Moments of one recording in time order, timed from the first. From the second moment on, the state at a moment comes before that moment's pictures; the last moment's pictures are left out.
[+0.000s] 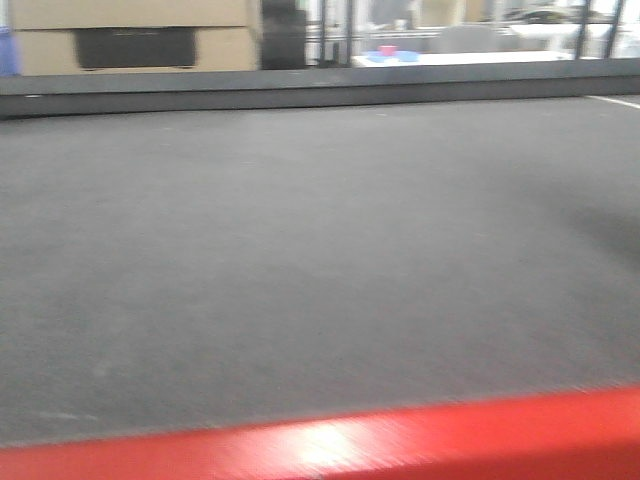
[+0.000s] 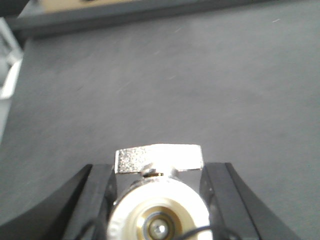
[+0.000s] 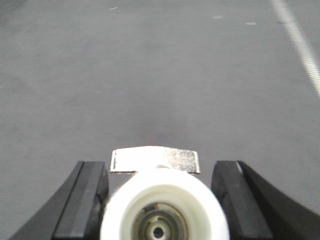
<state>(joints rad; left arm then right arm) 0.13 1.14 -1.50 -0.12 0.93 0.22 0.03 1.19 -1.48 0.11 0.94 -0.06</state>
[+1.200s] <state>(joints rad) 0.13 1.14 -1.50 -0.12 0.93 0.22 0.03 1.19 -1.48 0.11 0.88 -0.06</state>
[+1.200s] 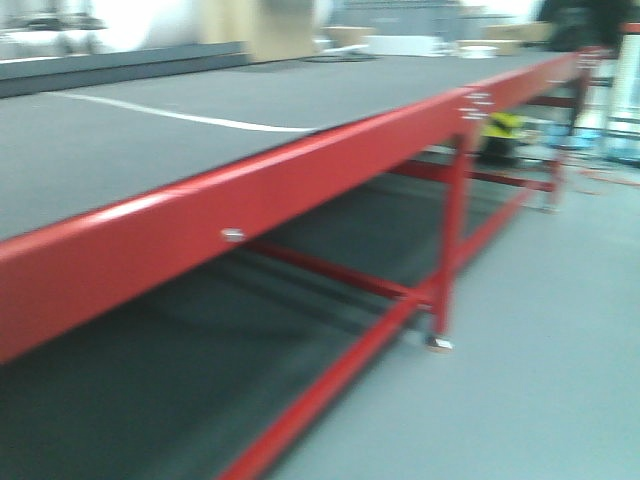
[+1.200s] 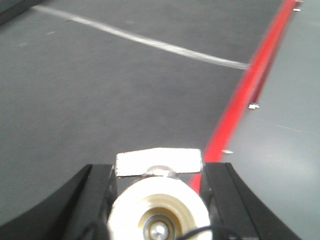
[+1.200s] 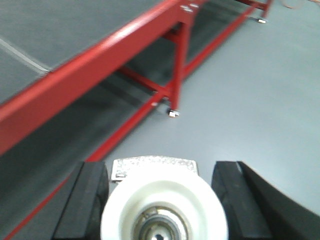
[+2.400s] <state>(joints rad) 0.13 1.14 -1.50 -0.12 0.93 0.22 0.03 1.19 -1.48 0.11 0.88 -0.06</state>
